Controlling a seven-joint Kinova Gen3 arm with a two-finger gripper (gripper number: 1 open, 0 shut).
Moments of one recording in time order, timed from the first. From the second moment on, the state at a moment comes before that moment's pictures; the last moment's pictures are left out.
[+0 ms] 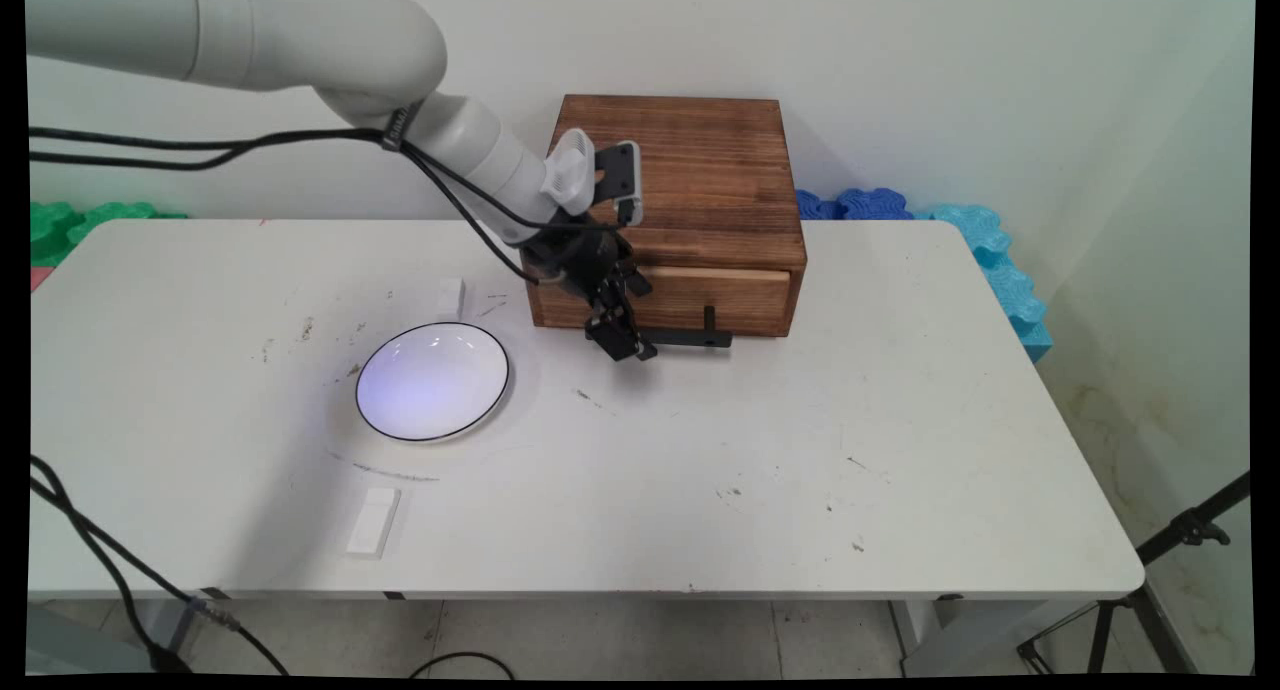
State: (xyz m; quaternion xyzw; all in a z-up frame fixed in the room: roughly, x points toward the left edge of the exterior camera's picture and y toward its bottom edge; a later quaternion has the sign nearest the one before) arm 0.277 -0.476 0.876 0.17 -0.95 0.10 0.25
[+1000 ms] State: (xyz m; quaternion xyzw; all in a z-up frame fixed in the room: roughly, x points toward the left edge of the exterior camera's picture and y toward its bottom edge) arm 0.265 -0.480 0.833 0.17 -0.95 0.10 0.23
